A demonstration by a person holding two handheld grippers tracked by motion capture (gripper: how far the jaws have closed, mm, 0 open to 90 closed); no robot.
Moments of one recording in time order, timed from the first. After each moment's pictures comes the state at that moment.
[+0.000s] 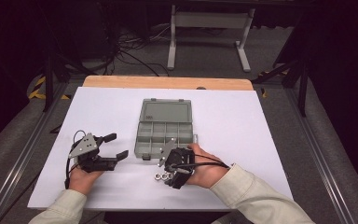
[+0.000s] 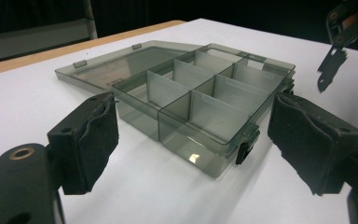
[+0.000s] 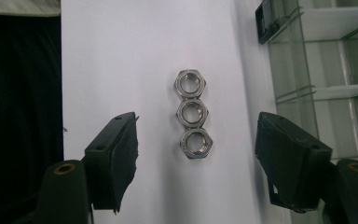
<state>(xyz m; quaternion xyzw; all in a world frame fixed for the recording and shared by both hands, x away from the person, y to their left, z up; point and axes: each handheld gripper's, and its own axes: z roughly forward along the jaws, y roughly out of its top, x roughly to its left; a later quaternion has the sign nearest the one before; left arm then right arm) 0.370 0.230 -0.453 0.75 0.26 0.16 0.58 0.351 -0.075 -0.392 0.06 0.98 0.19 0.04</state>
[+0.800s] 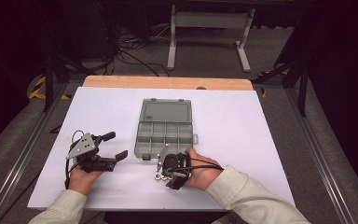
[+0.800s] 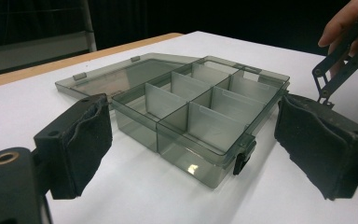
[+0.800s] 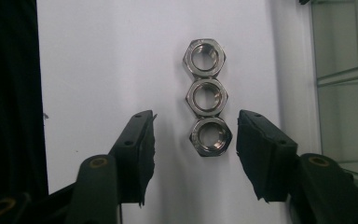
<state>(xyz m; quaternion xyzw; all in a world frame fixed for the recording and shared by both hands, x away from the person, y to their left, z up) 0.370 0.231 -0.453 0.74 0.25 0.17 0.60 0.354 -0.067 -0.419 0.05 0.99 0.14 0.02</state>
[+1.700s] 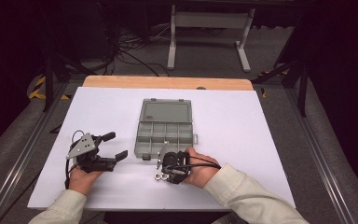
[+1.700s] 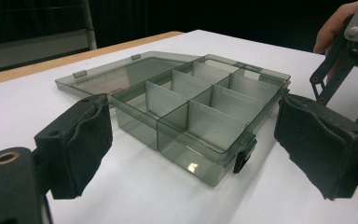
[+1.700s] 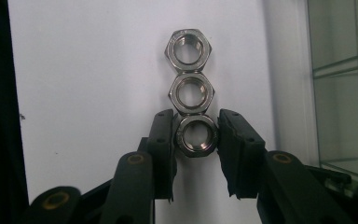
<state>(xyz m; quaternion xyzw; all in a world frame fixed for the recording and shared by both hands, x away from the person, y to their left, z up) 0.370 0.231 -0.453 0.74 0.25 0.17 0.60 0.363 -0.066 -0.425 0.06 0.99 0.13 0.02</state>
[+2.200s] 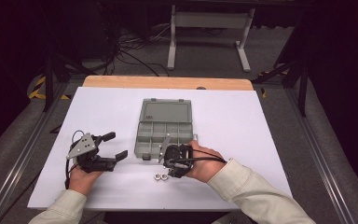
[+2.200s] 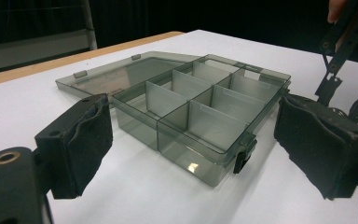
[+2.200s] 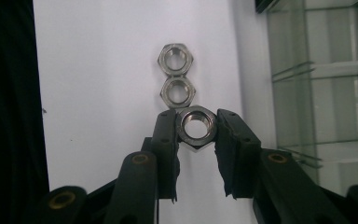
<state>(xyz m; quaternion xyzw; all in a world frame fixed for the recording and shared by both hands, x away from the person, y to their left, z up) 0.370 0.231 -0.453 0.75 0.25 0.17 0.59 0.367 -0.071 -0.392 0.06 0.99 0.14 0.03</state>
